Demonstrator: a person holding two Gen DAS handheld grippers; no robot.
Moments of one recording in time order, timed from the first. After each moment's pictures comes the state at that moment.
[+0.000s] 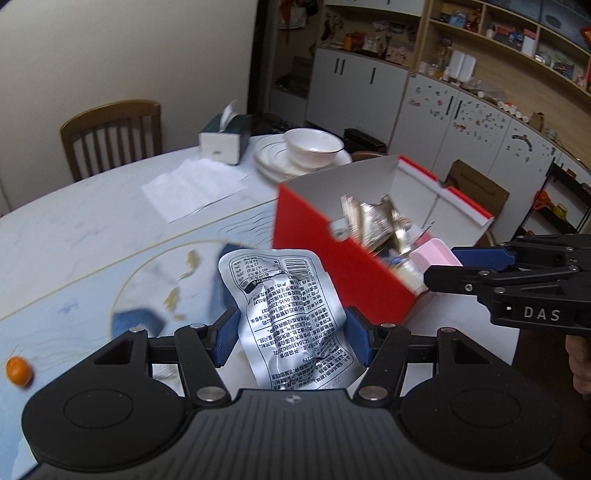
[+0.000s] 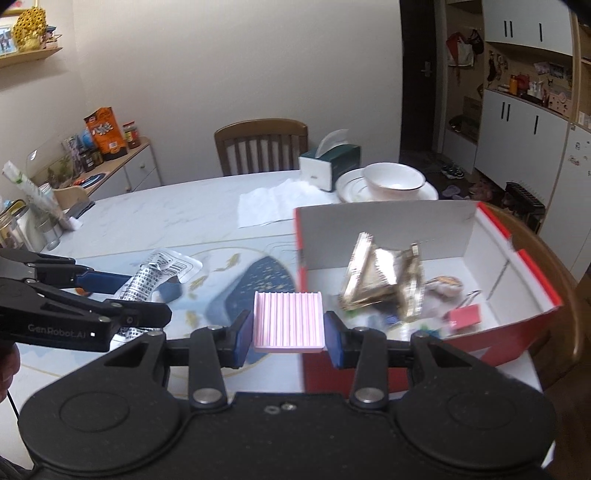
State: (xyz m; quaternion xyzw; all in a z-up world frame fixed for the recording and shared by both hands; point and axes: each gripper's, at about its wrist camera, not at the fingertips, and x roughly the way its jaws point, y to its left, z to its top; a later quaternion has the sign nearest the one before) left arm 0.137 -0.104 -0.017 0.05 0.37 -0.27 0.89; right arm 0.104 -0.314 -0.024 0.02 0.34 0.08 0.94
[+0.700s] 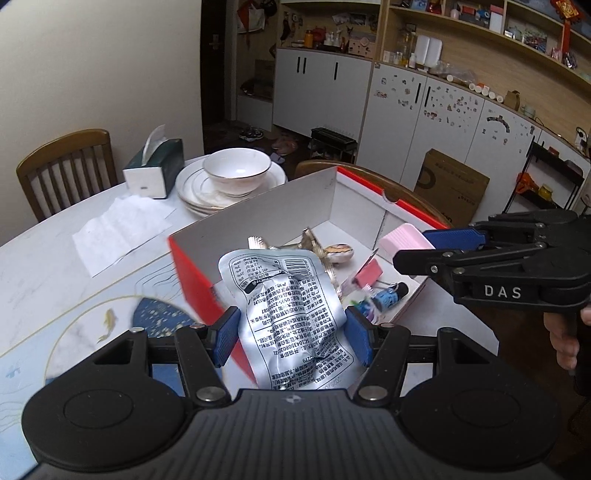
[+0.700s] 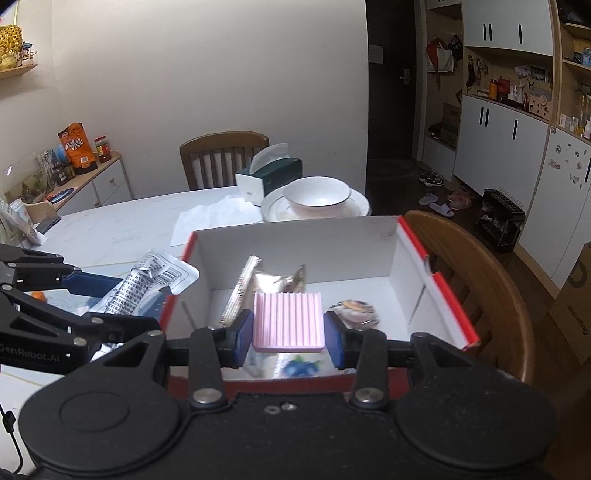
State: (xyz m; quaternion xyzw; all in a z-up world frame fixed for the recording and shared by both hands) left arm 0.152 -0.225 -0.011 0.09 0.36 -0.30 0.88; right arm 0.129 -0.422 -0.023 0.02 0.33 0.06 0.94
